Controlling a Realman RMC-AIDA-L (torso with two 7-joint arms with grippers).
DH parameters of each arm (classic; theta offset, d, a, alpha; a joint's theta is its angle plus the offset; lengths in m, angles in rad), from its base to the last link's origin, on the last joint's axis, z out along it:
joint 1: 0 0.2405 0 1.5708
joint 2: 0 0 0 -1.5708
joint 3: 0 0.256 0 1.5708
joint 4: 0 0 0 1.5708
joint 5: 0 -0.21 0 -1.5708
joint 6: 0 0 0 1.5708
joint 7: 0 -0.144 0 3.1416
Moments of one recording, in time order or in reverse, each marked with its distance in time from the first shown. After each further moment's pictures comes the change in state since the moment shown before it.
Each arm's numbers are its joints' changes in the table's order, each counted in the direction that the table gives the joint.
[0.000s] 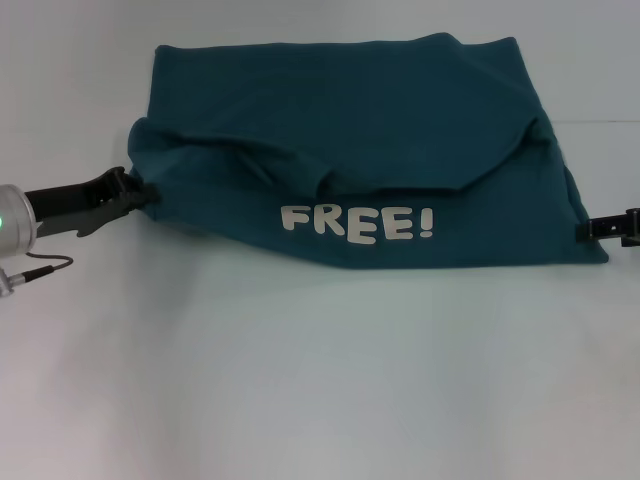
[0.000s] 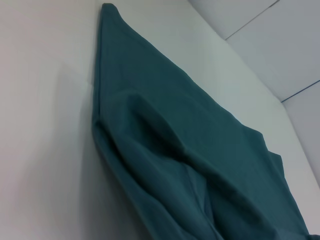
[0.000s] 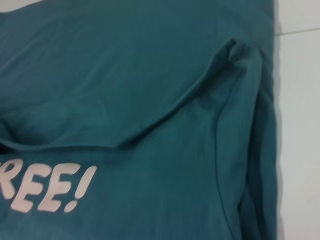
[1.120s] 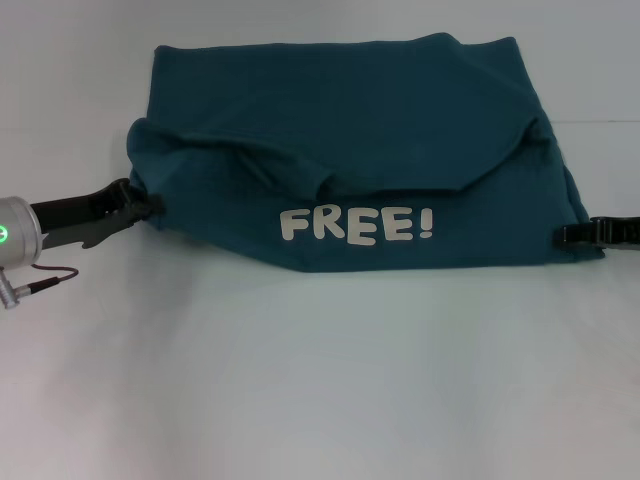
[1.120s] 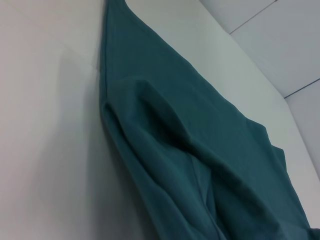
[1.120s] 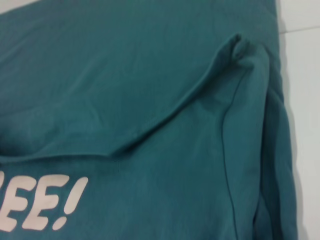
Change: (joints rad) left arm 0.010 0.012 0.002 0.009 0.000 0.003 -0.002; right arm 0.011 -0.067 -0.016 -0.065 -0.008 -0.183 0.024
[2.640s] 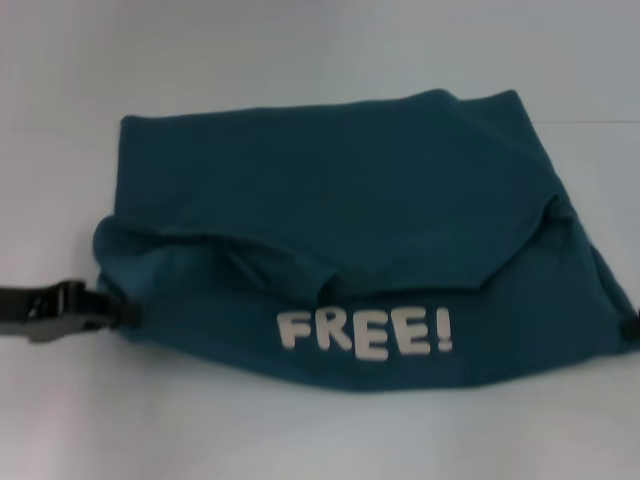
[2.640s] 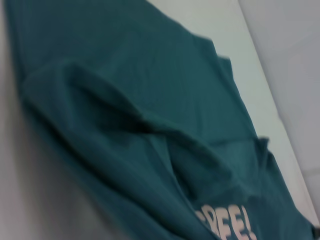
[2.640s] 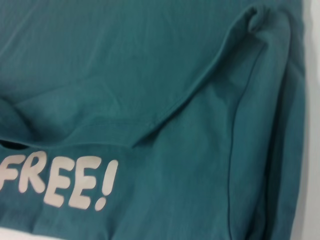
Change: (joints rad) left arm 0.110 -0.049 -0.098 -0.240 -0.205 -0.656 0.002; right arm -0.068 0.112 0.001 0.143 0.048 0.573 -0.123
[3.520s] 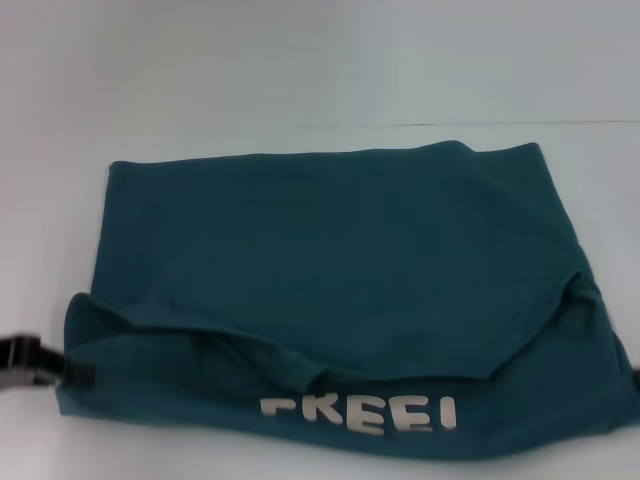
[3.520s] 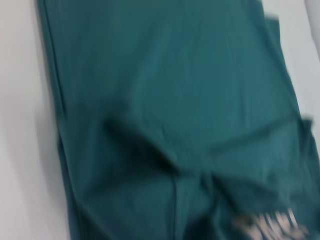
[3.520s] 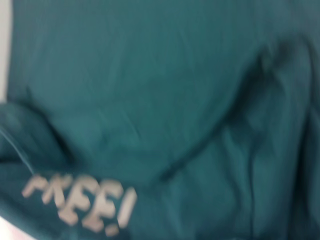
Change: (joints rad) left arm -0.025 -0.030 -0.111 -0.048 -0.258 -0.179 -0.022; right arm -0.052 -0.004 0.121 0.026 0.037 0.232 0.034
